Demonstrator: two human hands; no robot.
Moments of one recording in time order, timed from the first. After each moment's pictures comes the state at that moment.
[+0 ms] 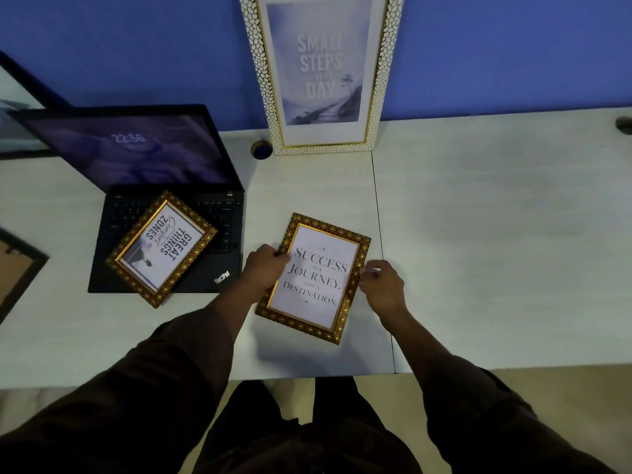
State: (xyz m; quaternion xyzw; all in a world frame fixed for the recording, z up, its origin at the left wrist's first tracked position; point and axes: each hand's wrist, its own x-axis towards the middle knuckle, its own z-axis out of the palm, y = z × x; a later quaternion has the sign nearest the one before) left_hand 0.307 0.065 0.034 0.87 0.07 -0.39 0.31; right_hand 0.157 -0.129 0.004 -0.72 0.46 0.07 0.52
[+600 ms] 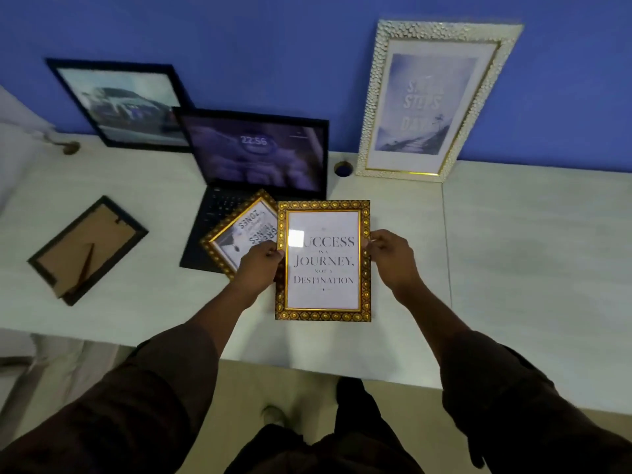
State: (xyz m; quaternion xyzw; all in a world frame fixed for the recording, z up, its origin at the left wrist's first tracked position) left_hand 0.316 0.239 0.089 0.84 0.09 -0.27 0.46; right_hand 0.243 -0.018 0.092 -0.79 0.27 0.03 0.55
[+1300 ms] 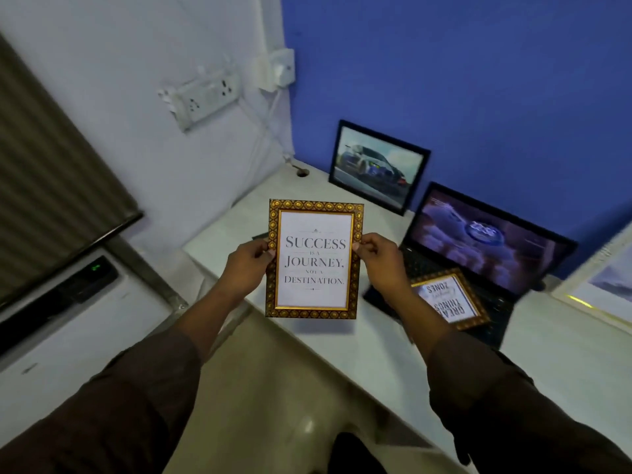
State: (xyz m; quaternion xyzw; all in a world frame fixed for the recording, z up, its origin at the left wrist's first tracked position) left_hand 0.288 0.654 0.207 0.85 0.20 0.00 0.49; right_hand 0.365 0.397 0.178 -0.83 -0.01 0.07 0.55
